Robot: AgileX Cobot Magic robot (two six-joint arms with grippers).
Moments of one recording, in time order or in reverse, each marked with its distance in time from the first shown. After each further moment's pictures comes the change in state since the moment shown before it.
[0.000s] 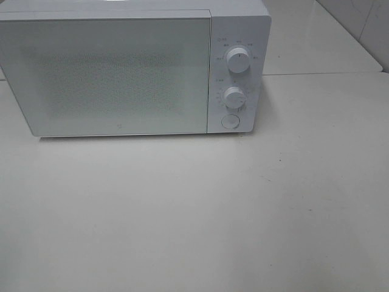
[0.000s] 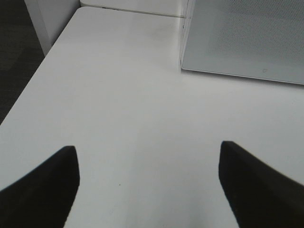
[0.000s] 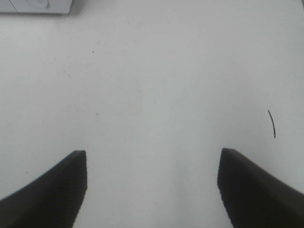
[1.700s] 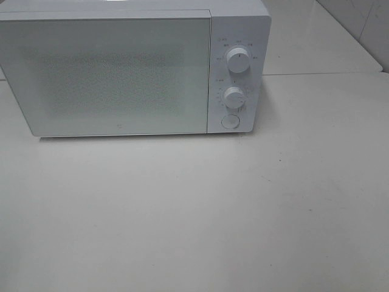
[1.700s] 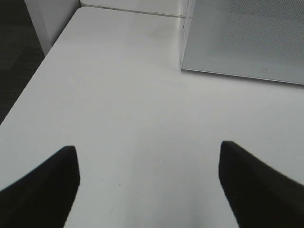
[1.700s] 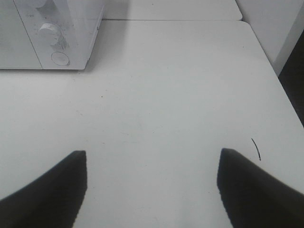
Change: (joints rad) left arm 0.000 0.000 0.000 0.000 0.000 0.000; right arm 0.000 -0.473 0.023 0.002 0.144 0.016
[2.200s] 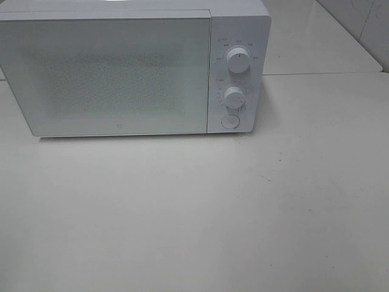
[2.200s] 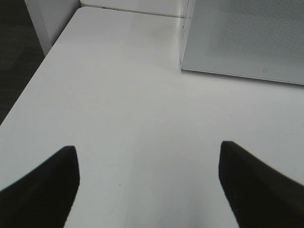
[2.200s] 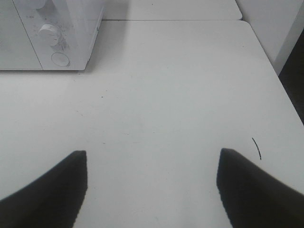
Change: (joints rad) left arm 0.000 0.000 0.000 0.000 0.000 0.000; right arm 0.000 0.000 0.000 0.000 0.000 0.007
